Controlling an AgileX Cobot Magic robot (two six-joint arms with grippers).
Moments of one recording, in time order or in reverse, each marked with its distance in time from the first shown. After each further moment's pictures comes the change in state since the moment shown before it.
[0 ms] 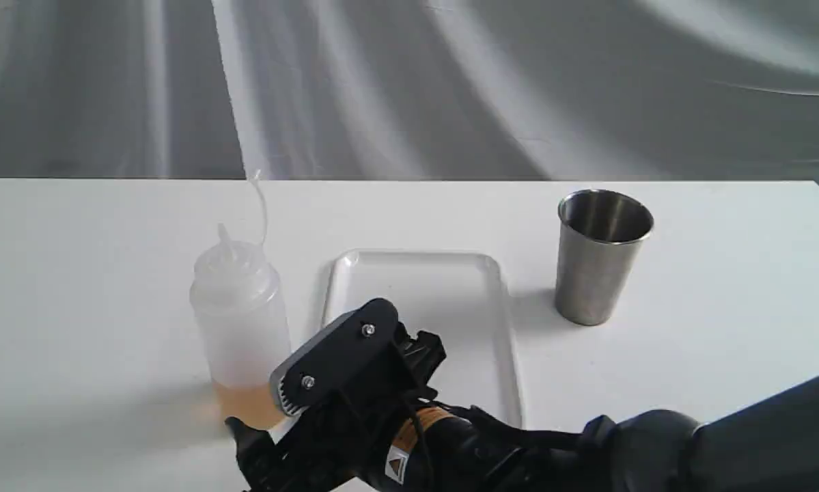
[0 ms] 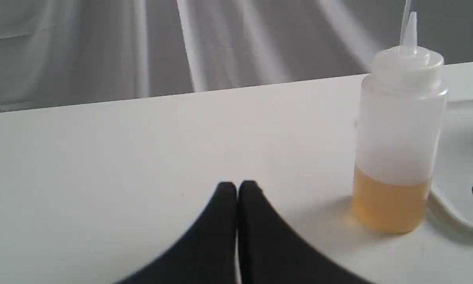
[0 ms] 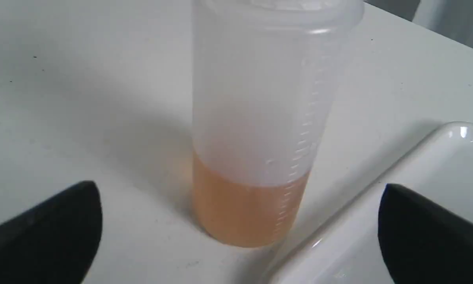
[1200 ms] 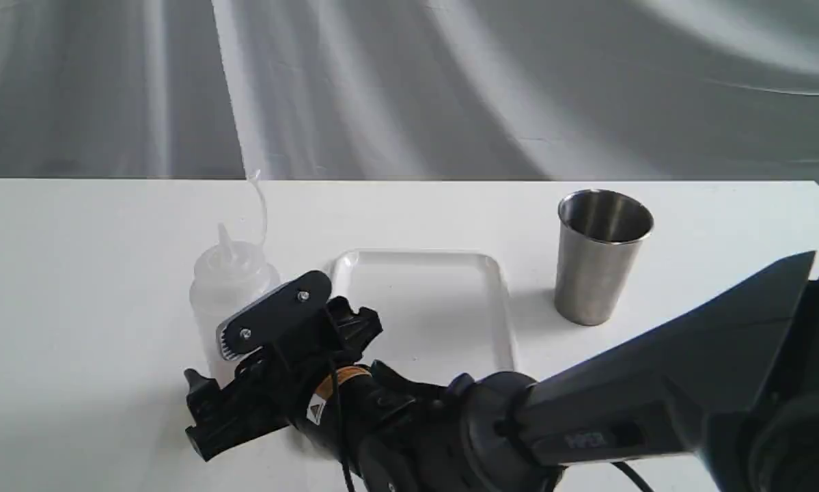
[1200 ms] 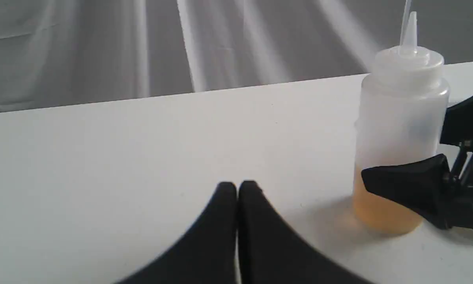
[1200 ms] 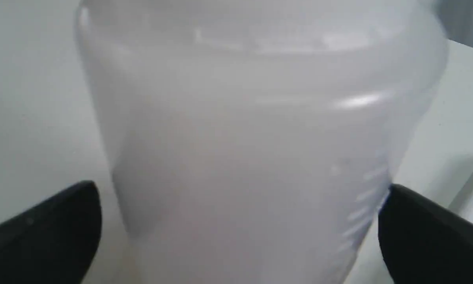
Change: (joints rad) left arm 0.000 0.000 0.000 0.000 0.000 0.000; right arm -0.027 0.263 -0.349 0.040 0.051 0.000
